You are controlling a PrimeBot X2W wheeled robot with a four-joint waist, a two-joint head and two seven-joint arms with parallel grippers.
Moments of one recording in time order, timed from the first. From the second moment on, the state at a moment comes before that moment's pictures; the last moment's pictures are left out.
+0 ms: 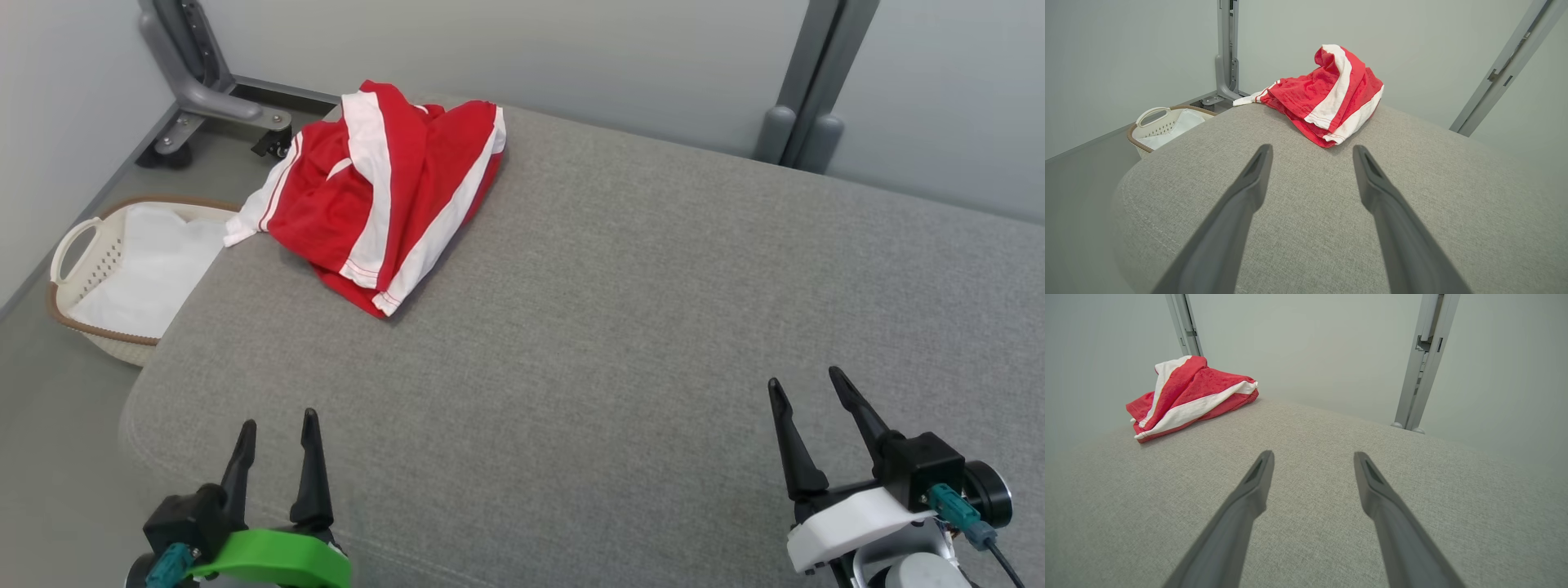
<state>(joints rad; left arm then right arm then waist) -0.01 0.05 -0.07 0.28 -0.35 -0.10 -0.26 -0.02 -0.05 0.01 0.17 0.08 0.13 -0.26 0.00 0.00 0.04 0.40</state>
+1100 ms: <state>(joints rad) -0.77 0.38 0.09 0.45 -0.38 -0.12 -0.01 -0.26 -0.05 0.07 0.12 -0.06 0.13 -0.26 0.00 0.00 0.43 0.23</state>
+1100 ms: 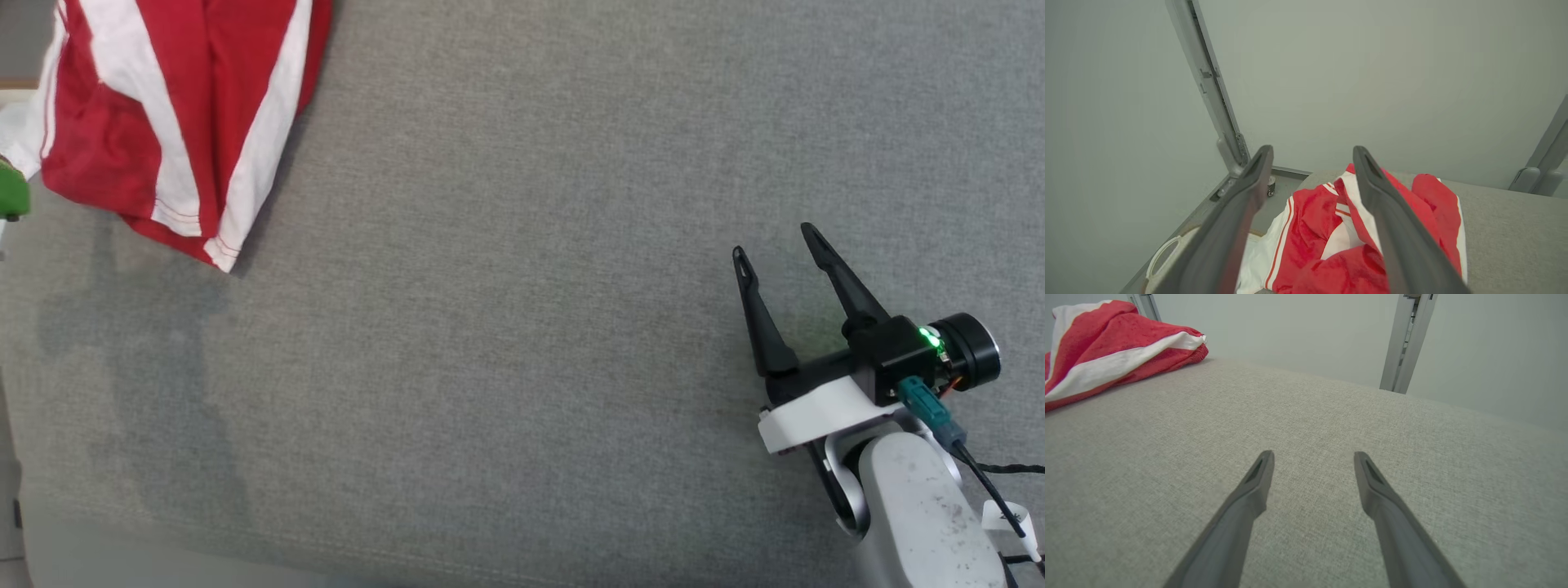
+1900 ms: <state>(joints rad) -0.85 0.36 -0.03 0.64 -0.53 -0.13 0.05 -0.29 -0.04 0.08 0.09 -0.08 0.13 -0.27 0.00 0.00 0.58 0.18</state>
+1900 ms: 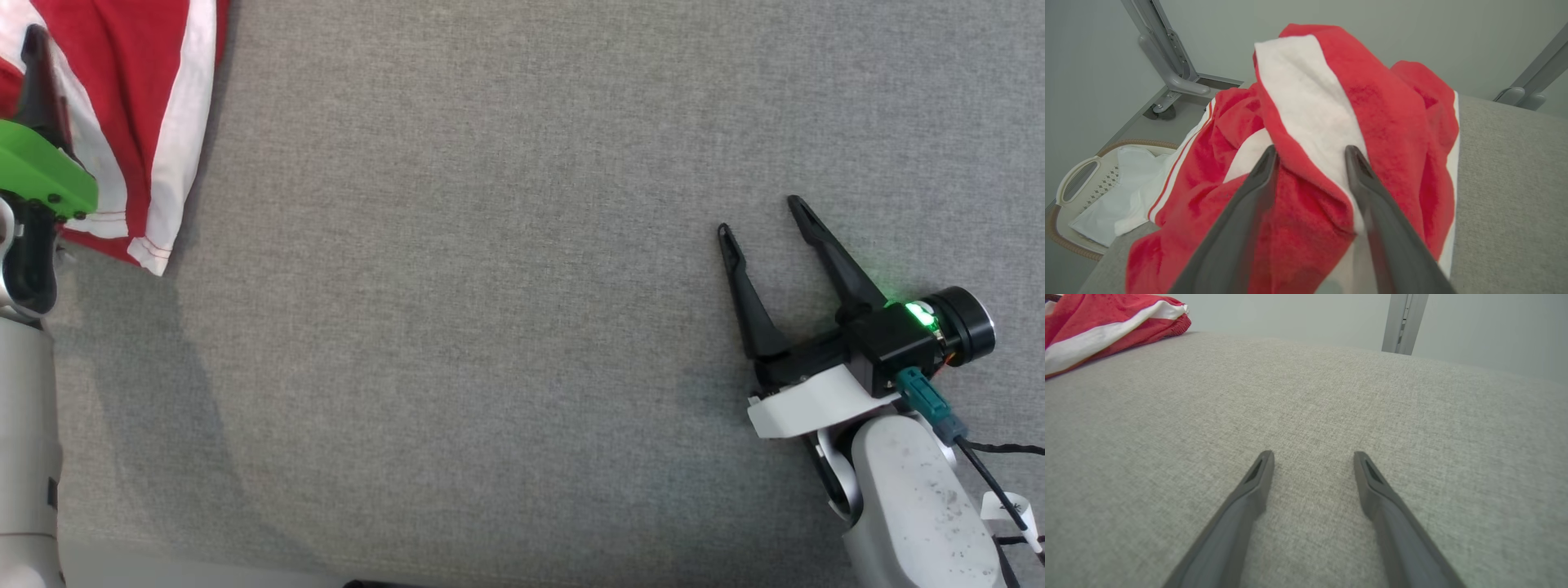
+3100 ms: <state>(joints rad) -0.96 0.60 -0.27 0.28 -0.32 -0.12 0.17 -0.18 -0.05 0.04 0.17 0.10 0.13 -0.26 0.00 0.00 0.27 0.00</state>
